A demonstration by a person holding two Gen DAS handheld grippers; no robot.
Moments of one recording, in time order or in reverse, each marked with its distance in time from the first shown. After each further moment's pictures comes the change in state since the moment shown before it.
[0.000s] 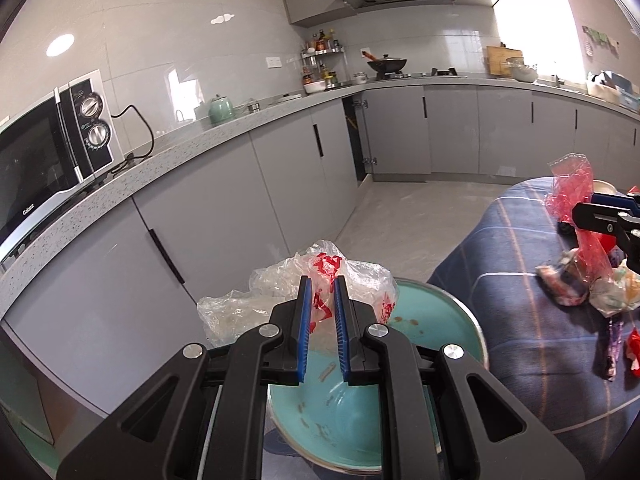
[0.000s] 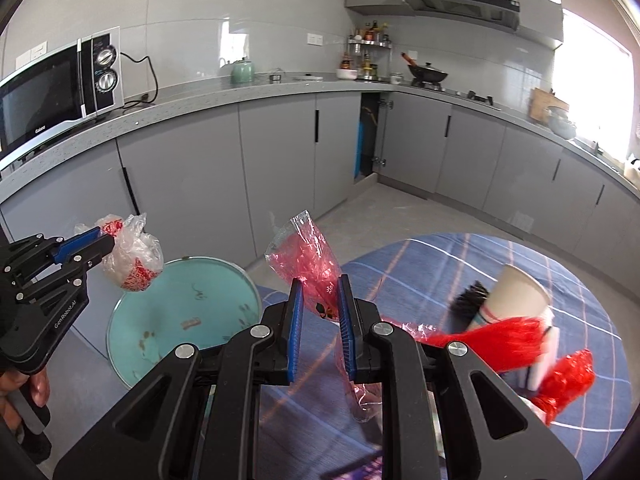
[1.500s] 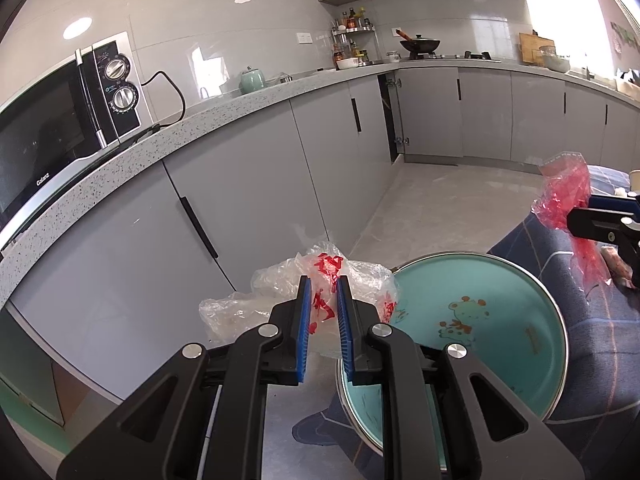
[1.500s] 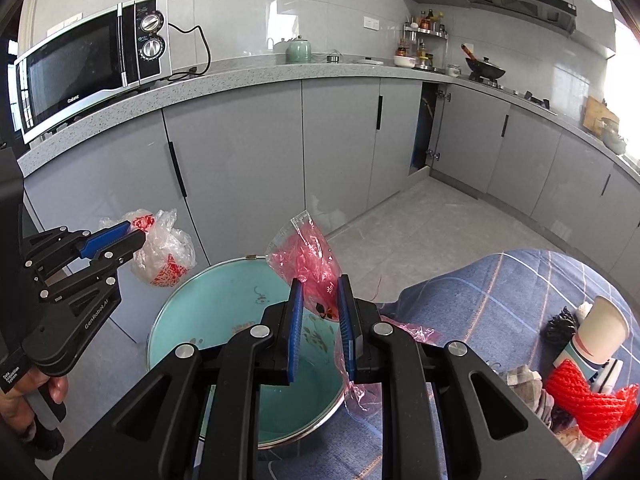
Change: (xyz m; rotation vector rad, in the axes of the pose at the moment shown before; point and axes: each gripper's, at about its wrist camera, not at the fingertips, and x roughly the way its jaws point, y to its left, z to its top) left arm 0.035 0.053 -0.018 -0.039 0.073 0.083; right arm 0.051 0.067 0.013 -0.085 0.059 0.150
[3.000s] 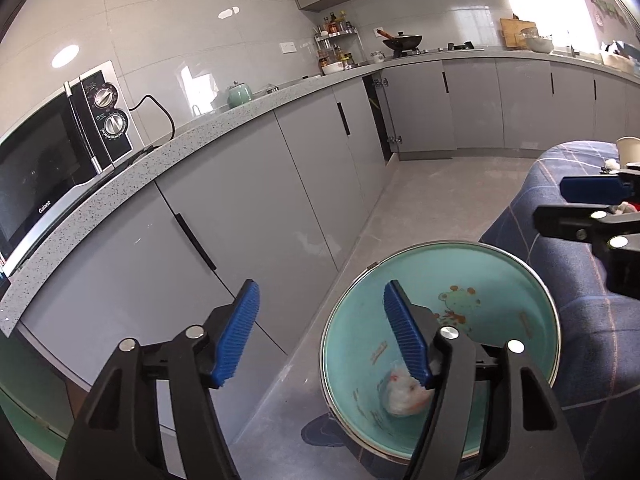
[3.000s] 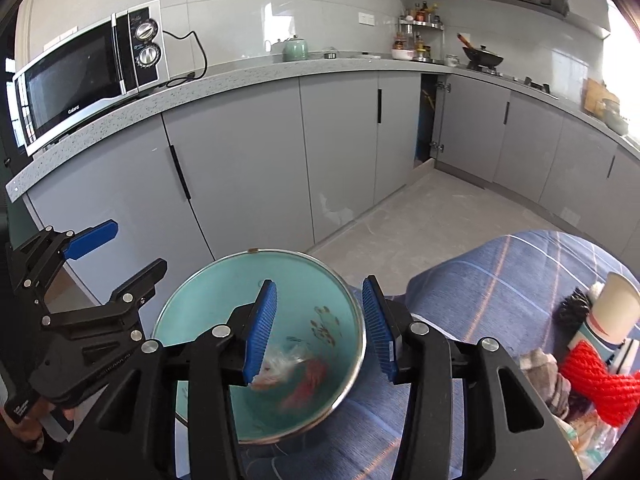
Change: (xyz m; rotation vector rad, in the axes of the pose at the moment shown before) left arm -0.014 -0.029 -0.007 0.092 -0.023 0.021; right arm -0.001 -0.014 -0.014 0.053 -0.002 0.034
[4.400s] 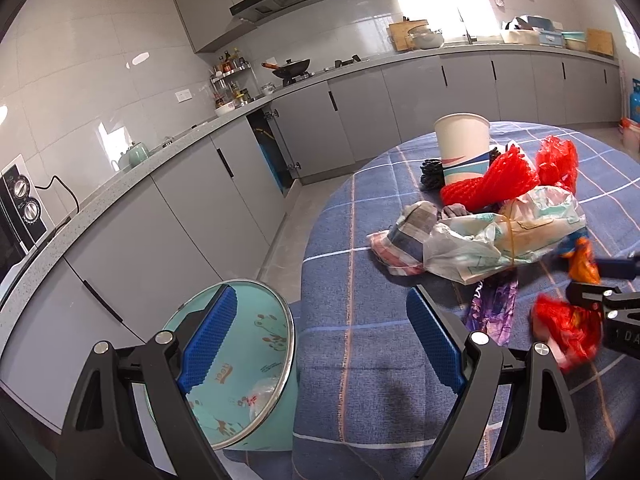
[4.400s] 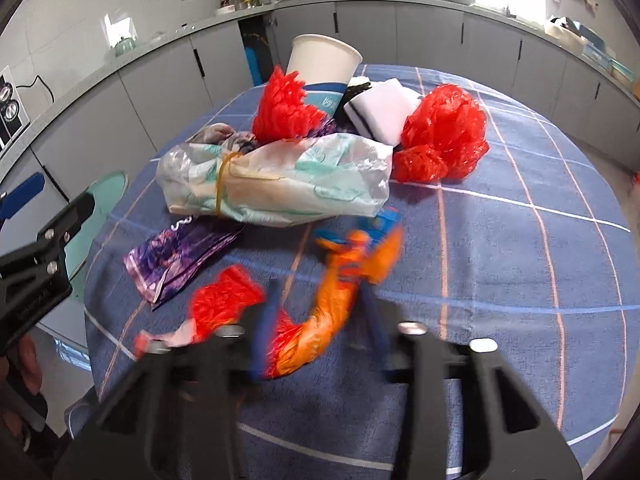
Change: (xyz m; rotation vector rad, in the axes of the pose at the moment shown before) left arm -0.086 -0.188 0.005 0.197 -0.108 -0.256; right arm -0.126 -0.153 -0.172 0.414 0.173 -0.333
